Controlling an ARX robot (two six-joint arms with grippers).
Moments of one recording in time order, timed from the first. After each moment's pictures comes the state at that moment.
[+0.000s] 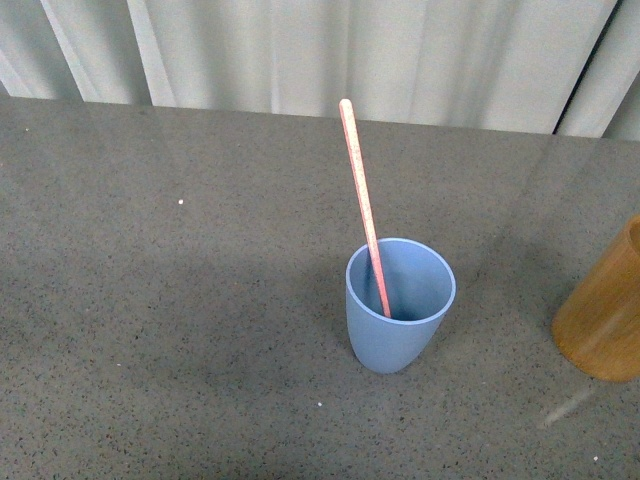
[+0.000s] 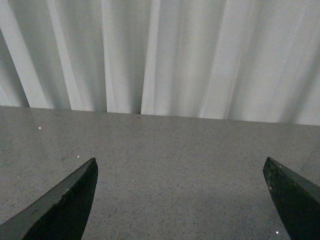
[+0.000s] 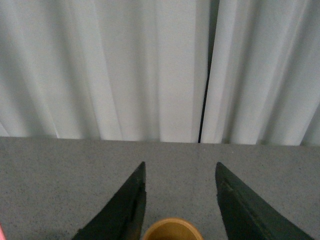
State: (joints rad) left arm 0.00 0.00 0.02 0.00 0.00 0.00; right arm 0.12 0.66 0.18 0.48 0.11 0.00
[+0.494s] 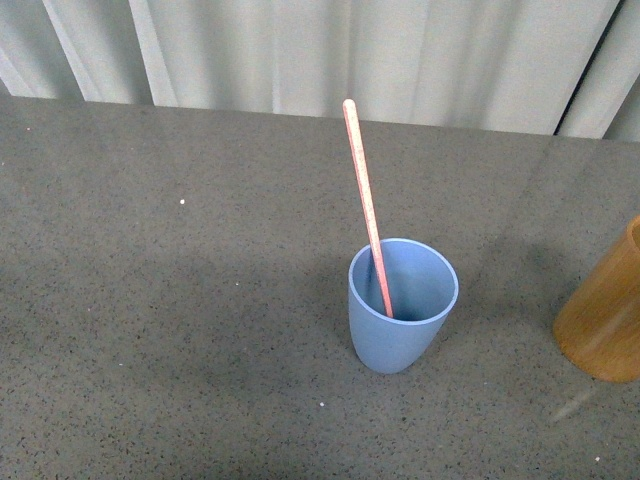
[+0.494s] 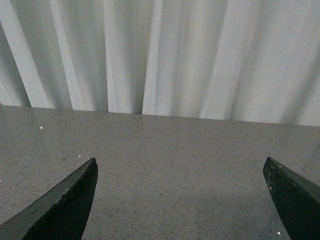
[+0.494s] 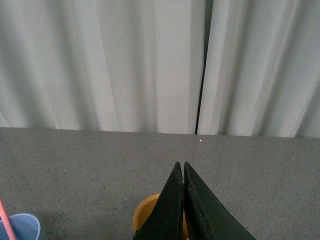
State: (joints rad) left arm 0.00 0.00 0.02 0.00 0.00 0.00; right arm 0.00 0.43 0.06 0.37 0.00 0.00
